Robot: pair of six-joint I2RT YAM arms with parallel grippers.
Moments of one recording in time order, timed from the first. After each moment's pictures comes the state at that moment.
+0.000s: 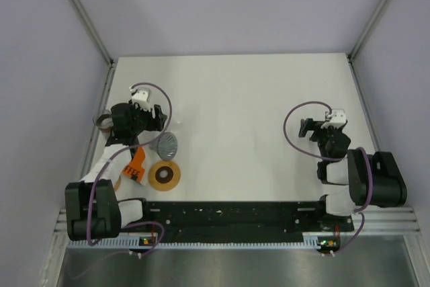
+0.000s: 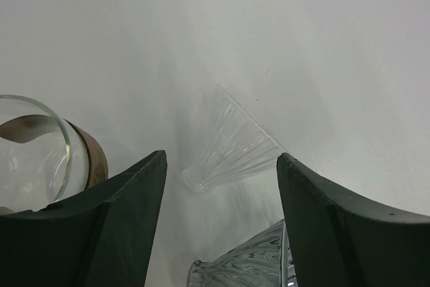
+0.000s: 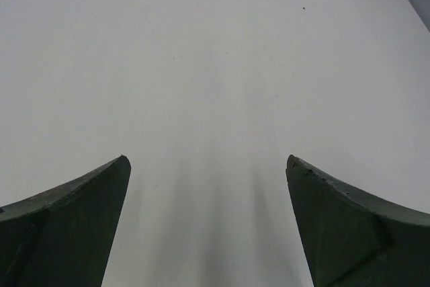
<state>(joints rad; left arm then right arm) 0.08 1.21 0.58 0.23 0.38 0.08 -0.09 1.46 0.14 1.22 -0.10 0.06</state>
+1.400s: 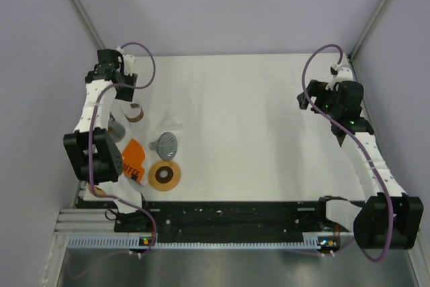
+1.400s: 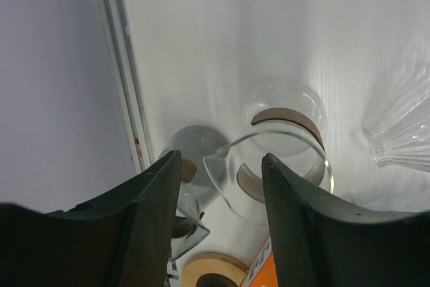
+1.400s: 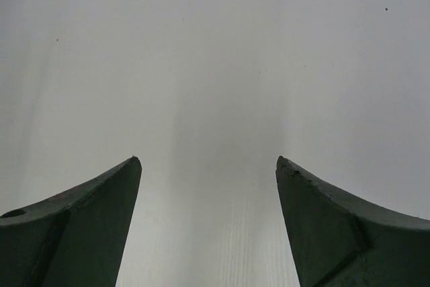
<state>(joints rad) 0.16 1.68 1.56 -0.77 -0.07 0.35 -0.01 1.12 0.86 -0.14 -0.19 0.21</state>
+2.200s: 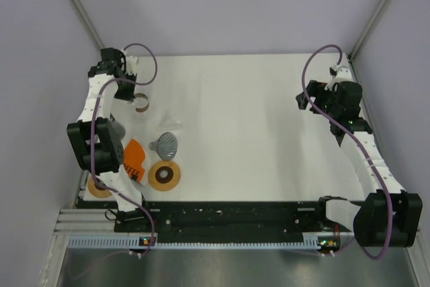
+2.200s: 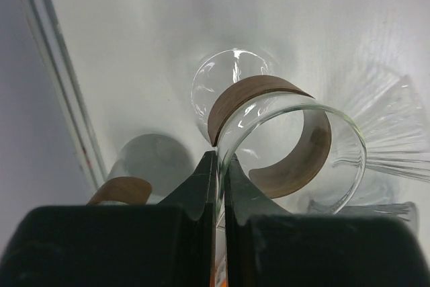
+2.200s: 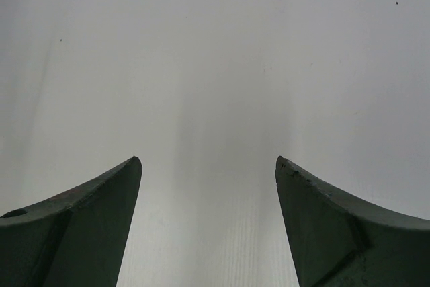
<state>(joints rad) 0.16 1.84 1.65 -0.85 0.02 0.29 -0.01 1.14 0.85 -0.12 -0.21 0.23</state>
